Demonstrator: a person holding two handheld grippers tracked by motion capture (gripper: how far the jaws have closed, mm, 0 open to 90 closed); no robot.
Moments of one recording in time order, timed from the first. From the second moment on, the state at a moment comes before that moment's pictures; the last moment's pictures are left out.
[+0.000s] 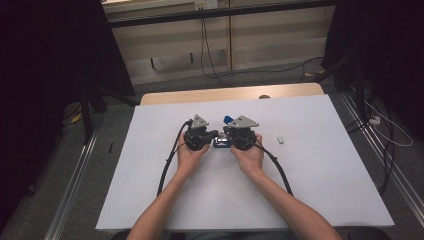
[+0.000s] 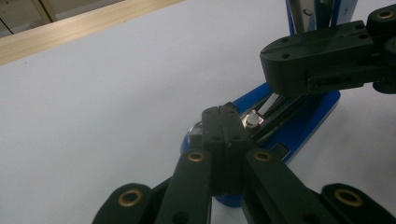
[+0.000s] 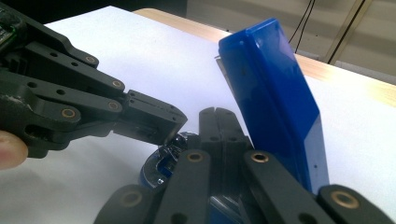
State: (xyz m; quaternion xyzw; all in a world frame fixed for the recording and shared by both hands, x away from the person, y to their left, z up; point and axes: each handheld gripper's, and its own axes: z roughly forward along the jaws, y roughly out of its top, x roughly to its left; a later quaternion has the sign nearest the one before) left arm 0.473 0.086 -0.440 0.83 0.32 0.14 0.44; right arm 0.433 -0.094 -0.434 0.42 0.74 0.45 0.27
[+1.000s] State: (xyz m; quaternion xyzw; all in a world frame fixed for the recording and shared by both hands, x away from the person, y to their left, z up) left arm 0.472 0.085 -0.440 0.83 0.32 0.15 0.44; right arm 0.430 -0.120 -0.419 0.44 0.72 0.45 0.29
